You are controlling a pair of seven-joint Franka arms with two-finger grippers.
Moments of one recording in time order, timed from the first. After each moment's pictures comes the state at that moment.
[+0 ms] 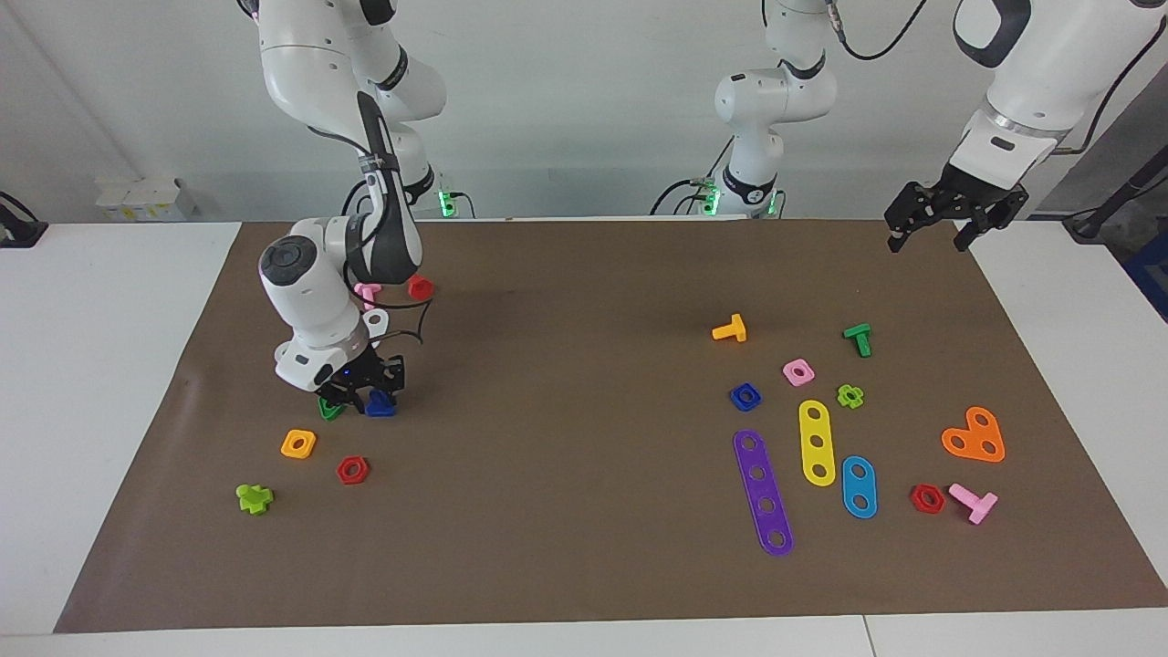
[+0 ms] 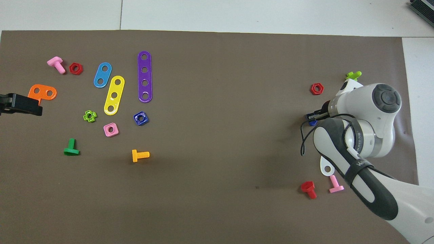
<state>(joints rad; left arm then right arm) 0.05 -0.02 -0.05 -1.59 0.00 1.57 0.06 0.10 0.27 -0.05 -2.08 0.08 2.41 -0.27</state>
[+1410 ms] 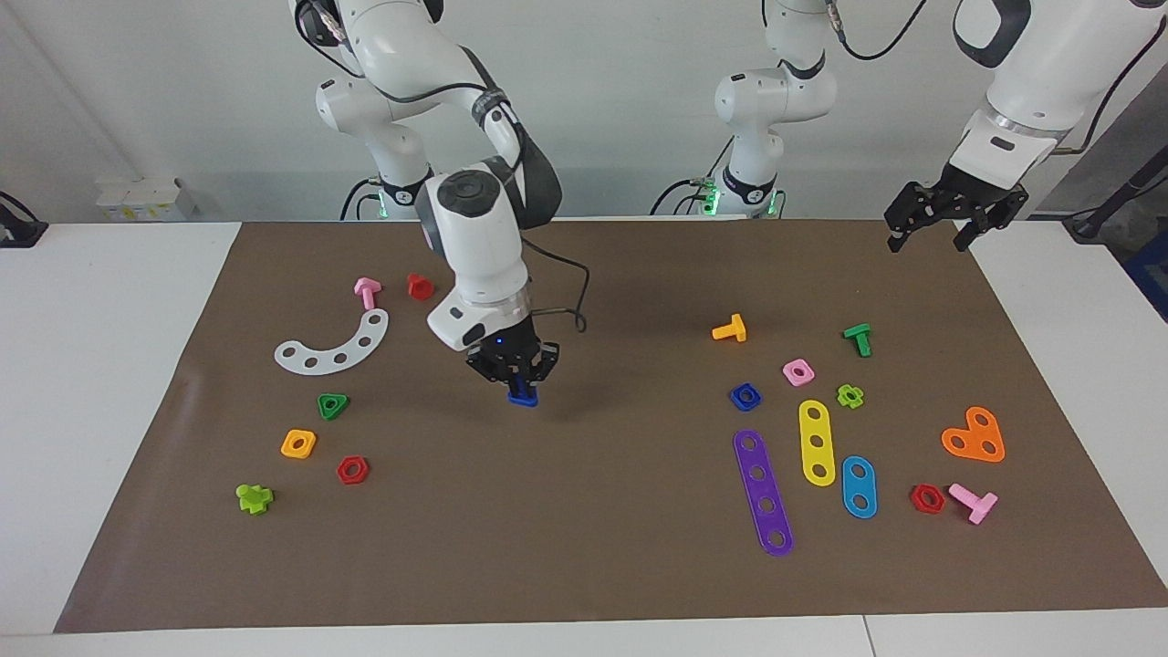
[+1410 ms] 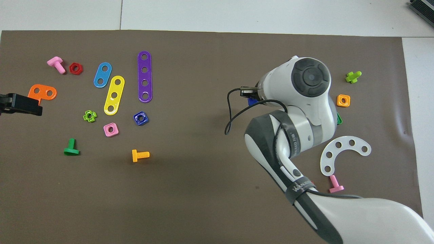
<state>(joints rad) 0.05 -0.02 -0.05 -1.59 0.00 1.57 0.06 0.50 0.41 -0.05 -1.64 0.04 2.24 0.56</state>
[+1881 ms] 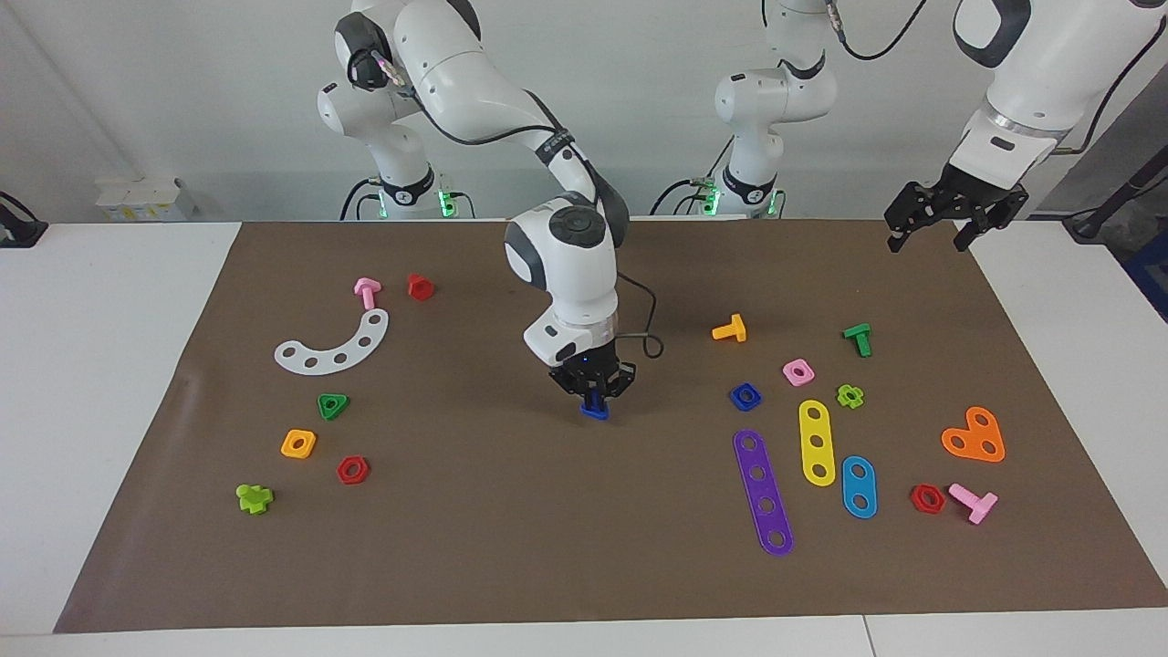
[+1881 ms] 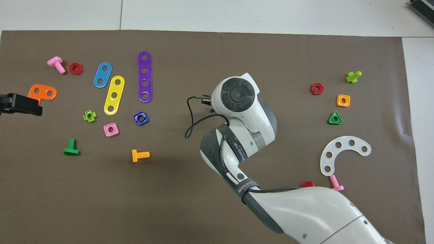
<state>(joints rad) 0.05 -0.02 -0.05 -1.59 0.00 1.57 0.06 0.63 0.57 -0.05 -1.52 -0.02 2.30 0.80</state>
